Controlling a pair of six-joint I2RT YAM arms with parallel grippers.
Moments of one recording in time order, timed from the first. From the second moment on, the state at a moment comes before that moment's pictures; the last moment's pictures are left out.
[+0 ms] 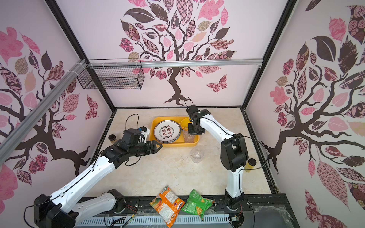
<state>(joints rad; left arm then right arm) -0.53 1.08 0.91 -0.58 0.27 -0.65 0.46 1.94 1.72 -1.04 0.06 0.41</state>
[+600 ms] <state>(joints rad) -0.53 1.12 0.91 -0.57 0.39 -0.61 0.46 1.64 1.60 -0.99 0.07 0.43</state>
